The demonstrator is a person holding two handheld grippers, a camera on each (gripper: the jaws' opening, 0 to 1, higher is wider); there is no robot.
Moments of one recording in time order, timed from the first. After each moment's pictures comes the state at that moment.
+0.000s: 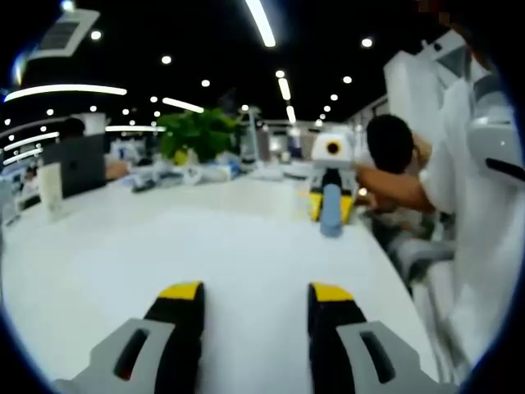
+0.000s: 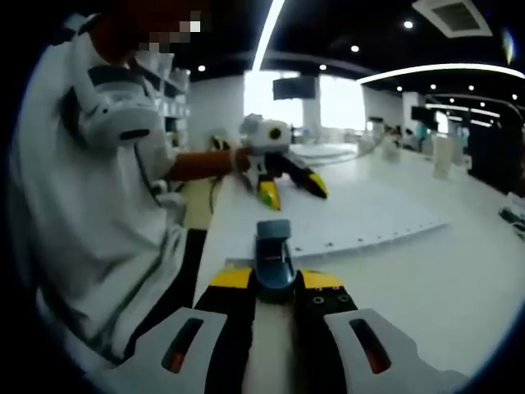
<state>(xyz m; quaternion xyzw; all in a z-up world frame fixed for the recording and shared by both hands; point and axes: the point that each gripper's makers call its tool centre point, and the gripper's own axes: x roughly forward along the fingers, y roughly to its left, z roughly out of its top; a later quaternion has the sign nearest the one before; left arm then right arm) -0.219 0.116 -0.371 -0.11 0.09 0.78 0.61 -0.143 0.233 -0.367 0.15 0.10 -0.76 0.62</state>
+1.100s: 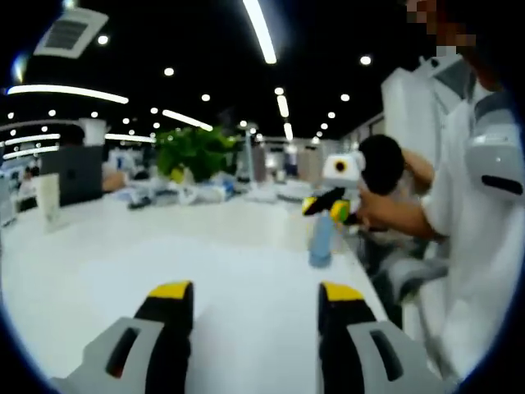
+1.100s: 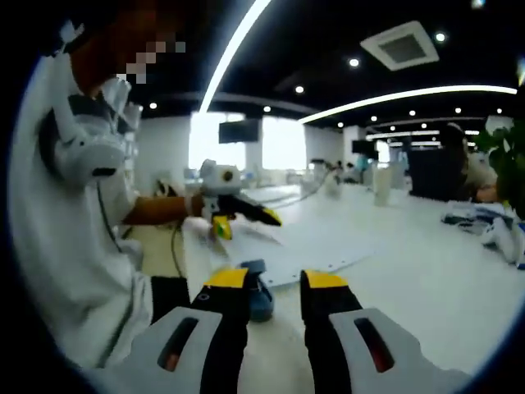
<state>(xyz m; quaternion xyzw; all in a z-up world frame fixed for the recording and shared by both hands) -0.200 0.135 -0.339 -0.08 0.07 0.76 0.64 -0.153 0.267 -0.317 0.05 0.01 -0.88 0.47</state>
